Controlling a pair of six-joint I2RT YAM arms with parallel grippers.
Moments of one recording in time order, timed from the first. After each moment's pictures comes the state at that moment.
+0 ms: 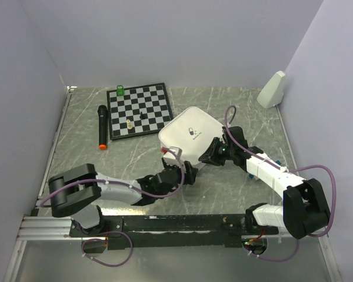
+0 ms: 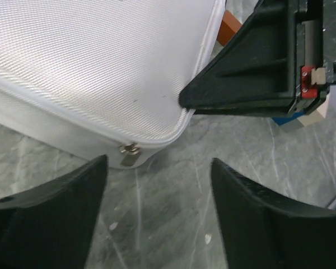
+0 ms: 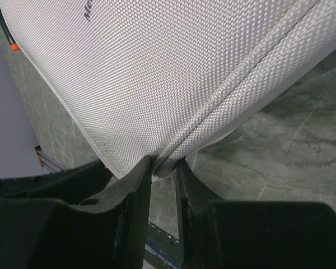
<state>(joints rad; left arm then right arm) -1.19 1.54 0.55 0.70 -0.54 -0.66 0.36 1.24 0.67 -0.25 -0.37 0.79</state>
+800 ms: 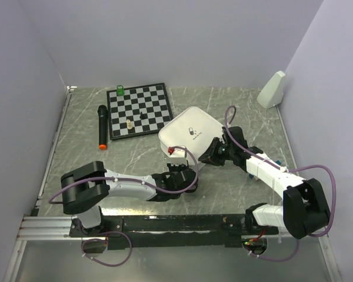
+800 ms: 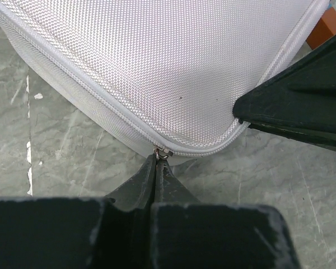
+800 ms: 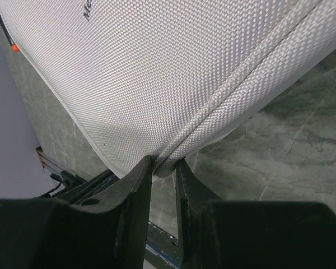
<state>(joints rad) -1.26 1.67 0.87 0.11 -0.85 -0.90 0.37 1.24 0.67 -0.25 -0.36 0.81</state>
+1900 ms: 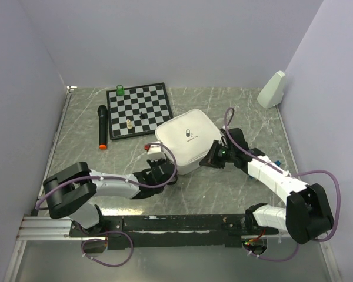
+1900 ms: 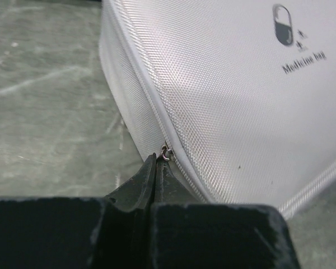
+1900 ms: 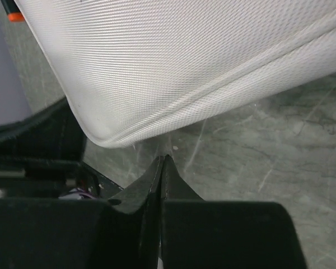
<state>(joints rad) -1.12 1.53 0.63 0.30 -0.86 -0.91 0.38 1.20 0.66 -0.30 -0.40 0.77</state>
